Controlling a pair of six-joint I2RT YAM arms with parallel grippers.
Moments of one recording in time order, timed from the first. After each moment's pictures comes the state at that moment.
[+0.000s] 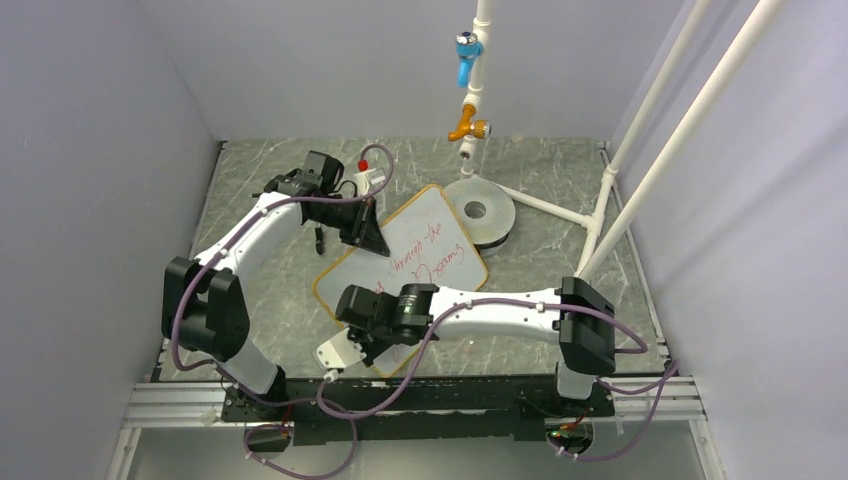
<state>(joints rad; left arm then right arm) -0.33 1.60 1.32 -0.79 0.90 -0.02 1.34 1.75 1.40 -0.67 0.00 -0.89</state>
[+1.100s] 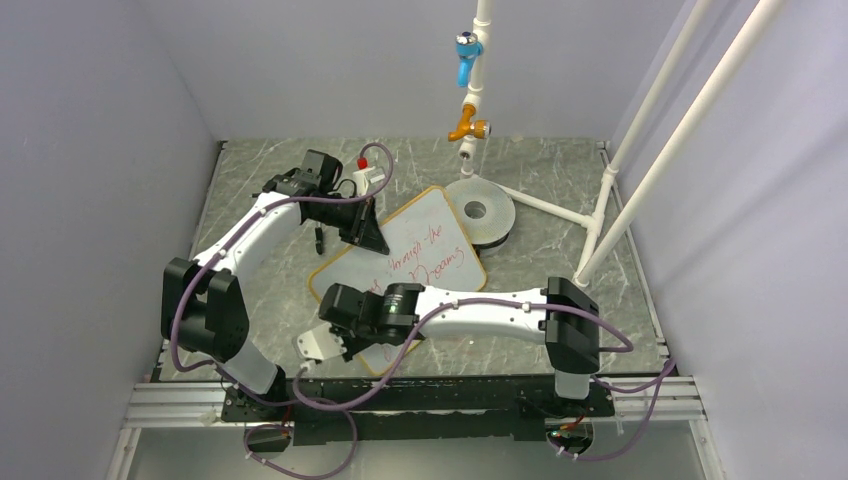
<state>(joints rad) -0.33 1.59 1.32 -0.78 0.90 0.00 1.38 1.82 1.48 -0.66 0.06 -0.78</state>
